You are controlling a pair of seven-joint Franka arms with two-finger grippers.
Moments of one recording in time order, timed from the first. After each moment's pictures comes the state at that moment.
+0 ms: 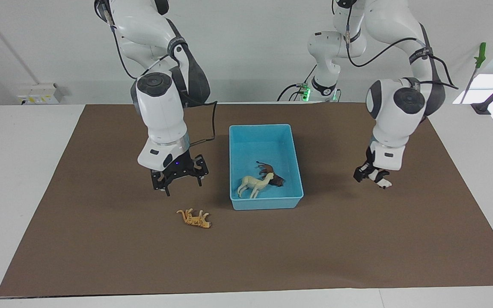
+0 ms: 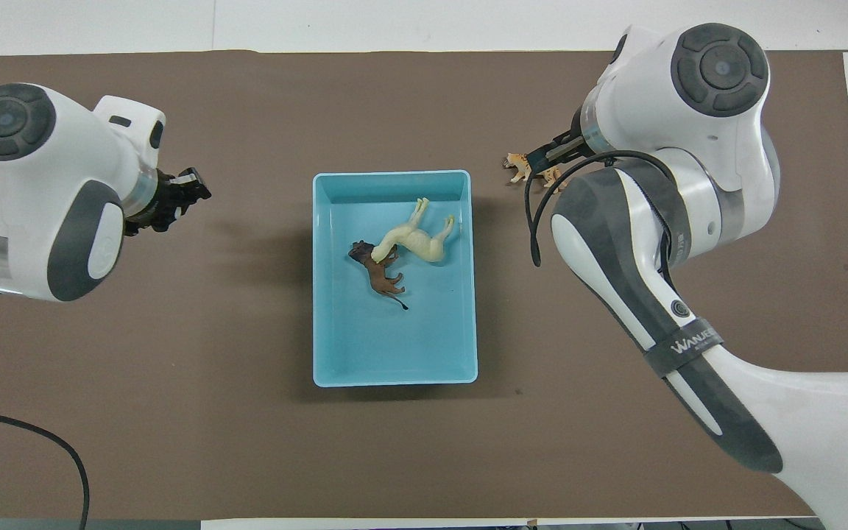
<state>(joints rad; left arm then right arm) -0.24 0.17 -0.01 -1.83 0.12 2.02 -0.76 0.19 0.38 0.12 -1.54 -0.10 2.11 -0.18</state>
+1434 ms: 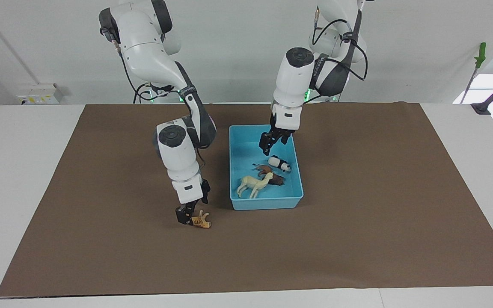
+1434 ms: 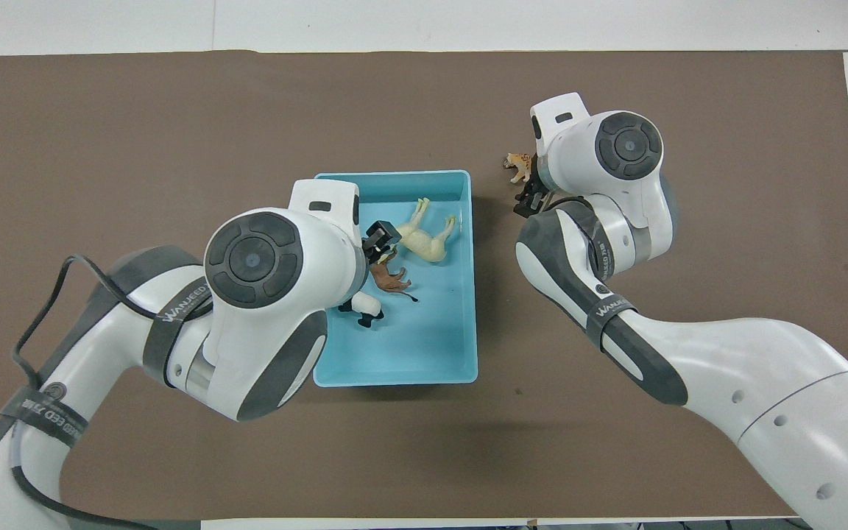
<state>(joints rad) -0.60 0.07 0.01 -1.93 -0.04 2.13 -1.21 0.19 0.55 0.12 -1.69 -0.10 2.47 -0.74</state>
